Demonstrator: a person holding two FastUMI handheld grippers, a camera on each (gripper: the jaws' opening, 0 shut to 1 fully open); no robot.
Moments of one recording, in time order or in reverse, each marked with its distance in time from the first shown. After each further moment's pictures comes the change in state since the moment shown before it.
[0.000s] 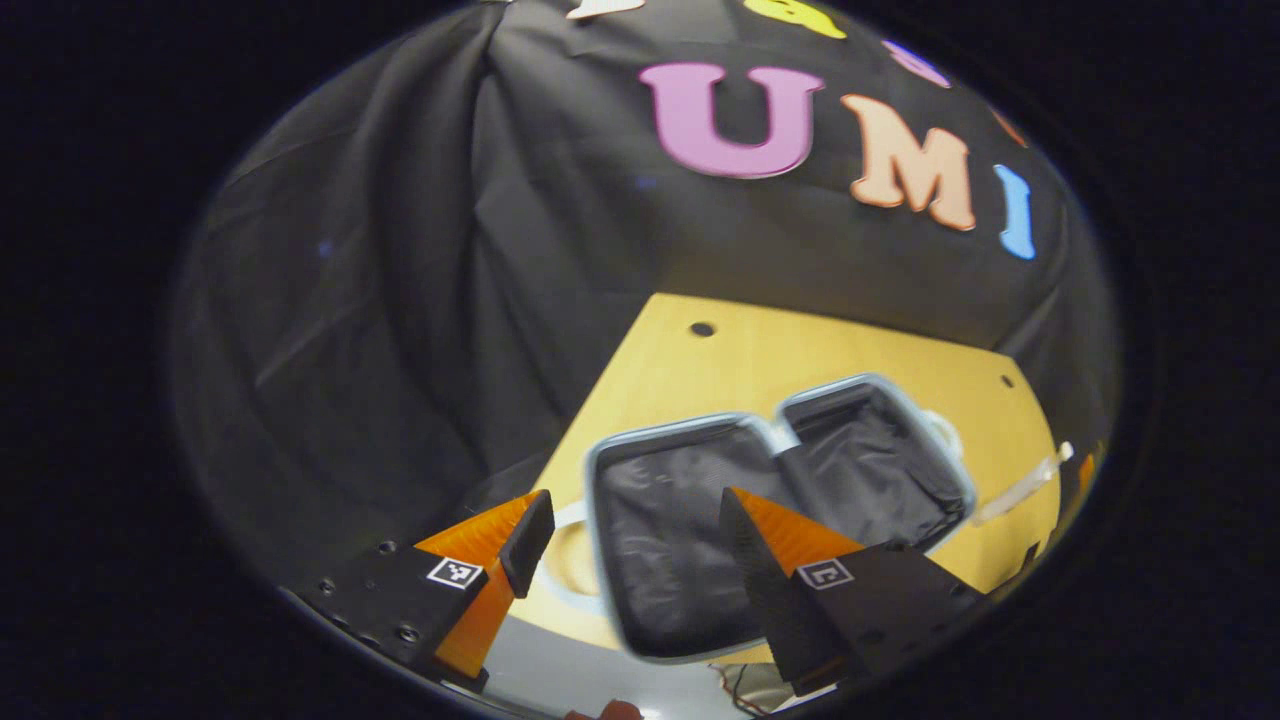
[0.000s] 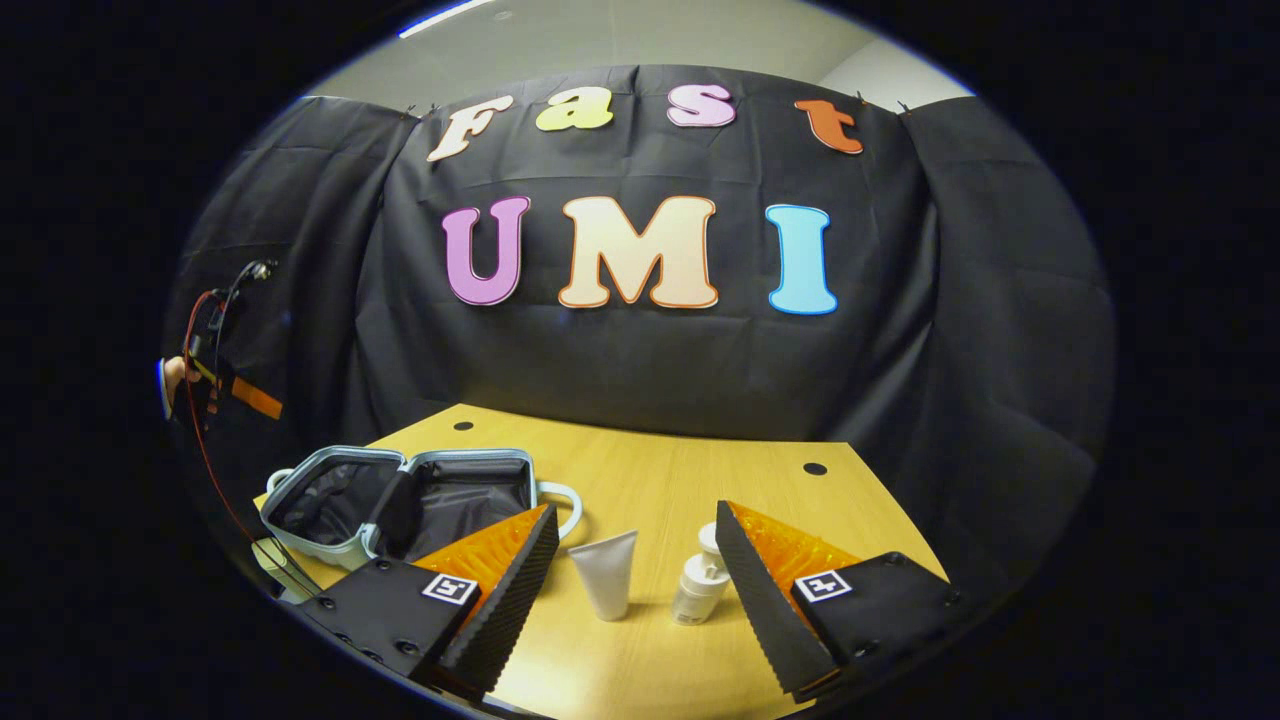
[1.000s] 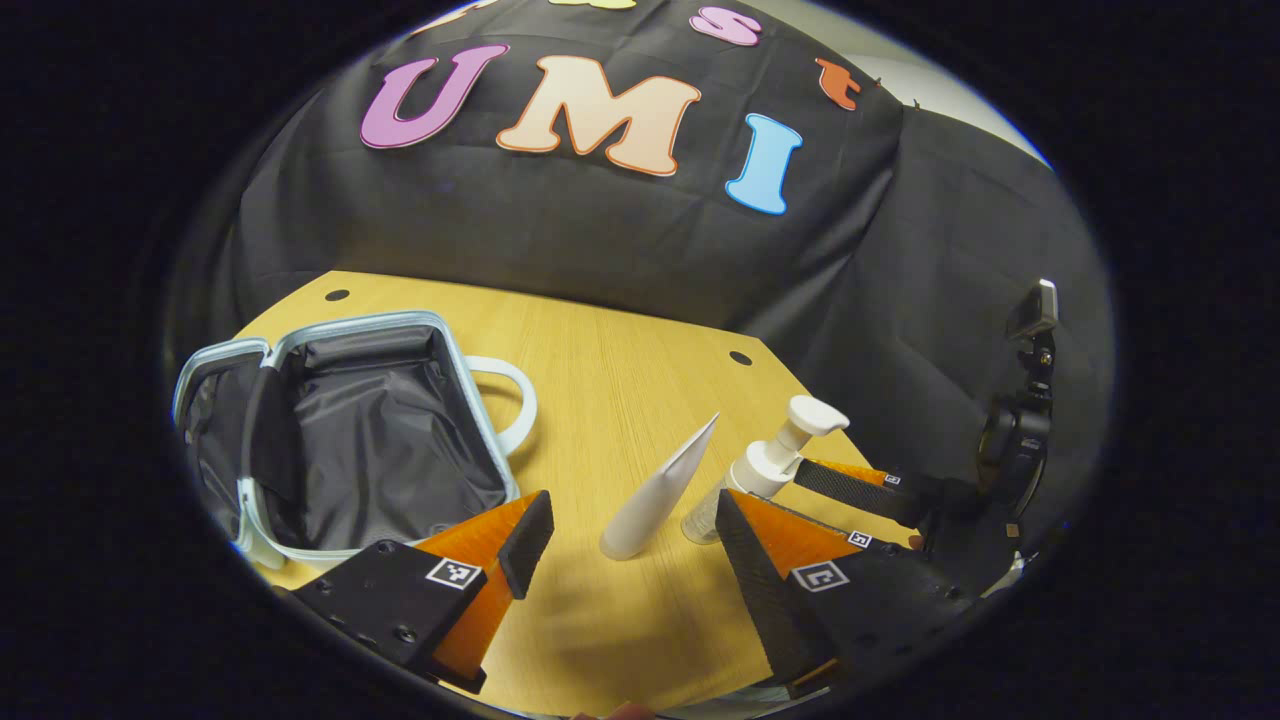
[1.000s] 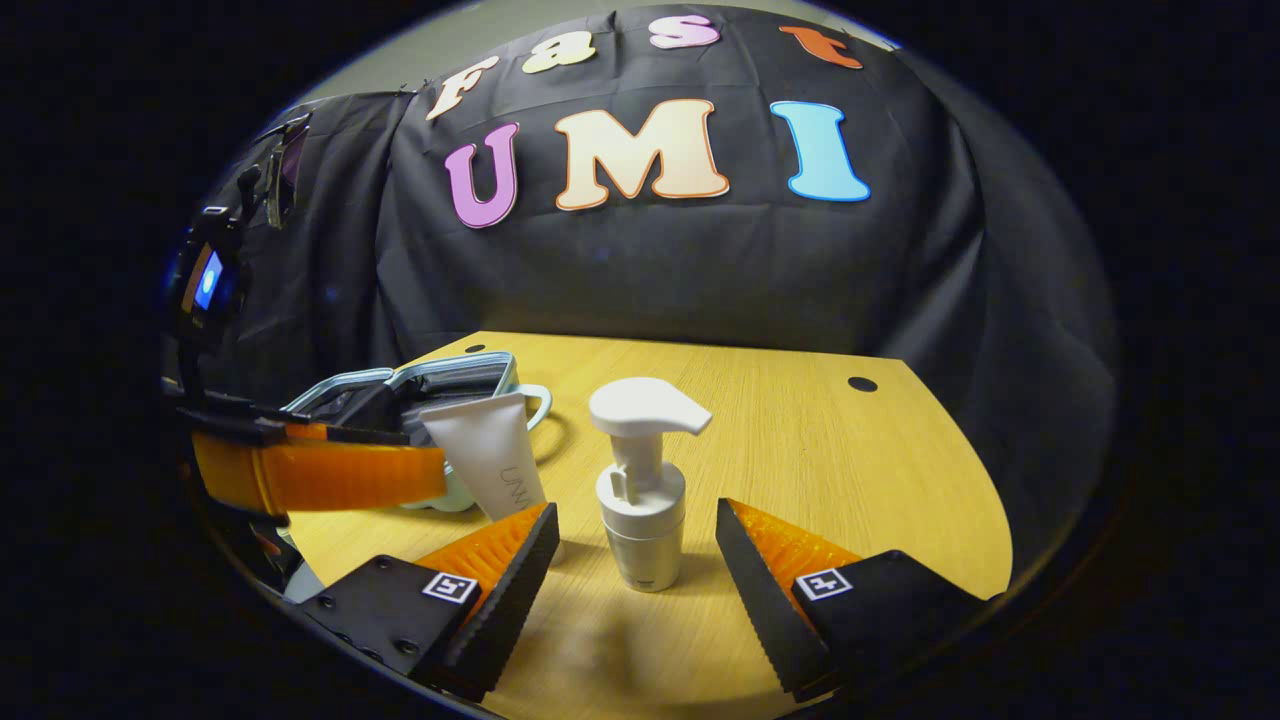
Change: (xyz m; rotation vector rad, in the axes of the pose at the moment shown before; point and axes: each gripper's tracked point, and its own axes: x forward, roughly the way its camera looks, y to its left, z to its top) left arm 0.023 -0.441 -0.123 -0.025 -0.060 -0.533; right arm 0.085 -0.053 -0.142 0.048 0.190 0.186
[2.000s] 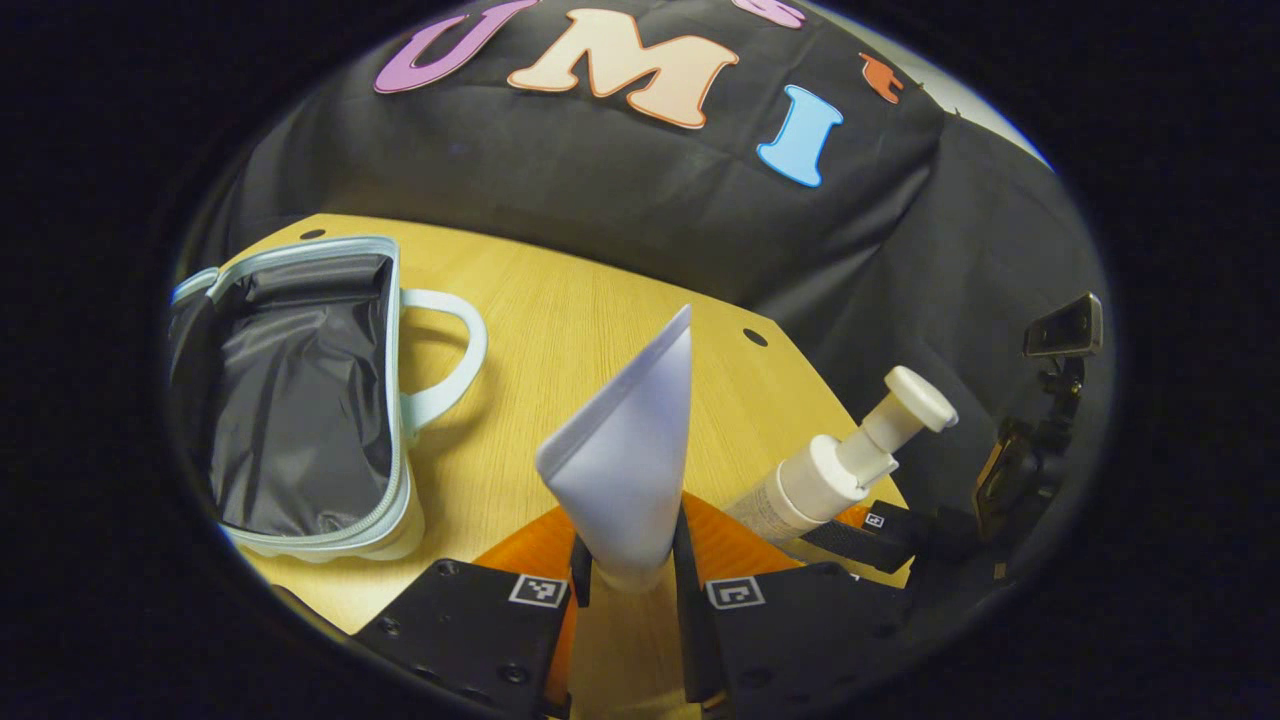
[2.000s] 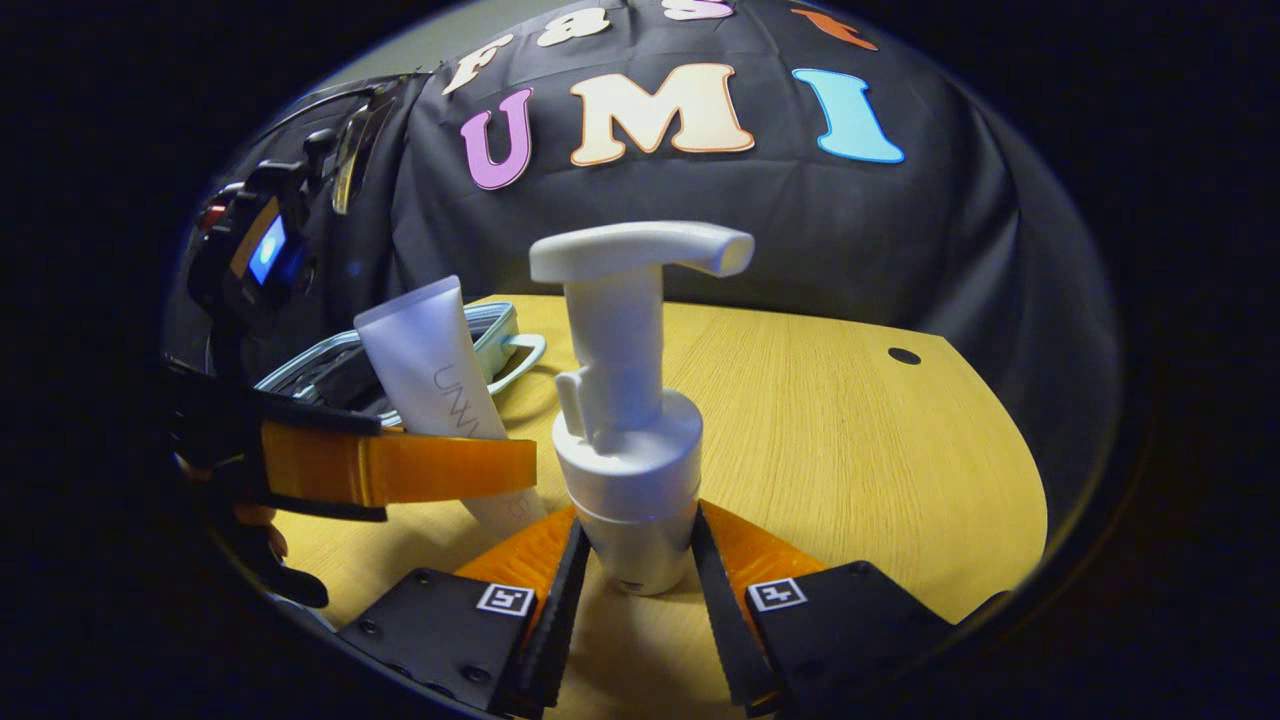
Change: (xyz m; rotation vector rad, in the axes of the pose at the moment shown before) left arm 0.073 -0.007 -0.024 -0.085 0.061 -0.017; right arm 0.047 -0.008 -0.042 -0.048 0.055 0.061
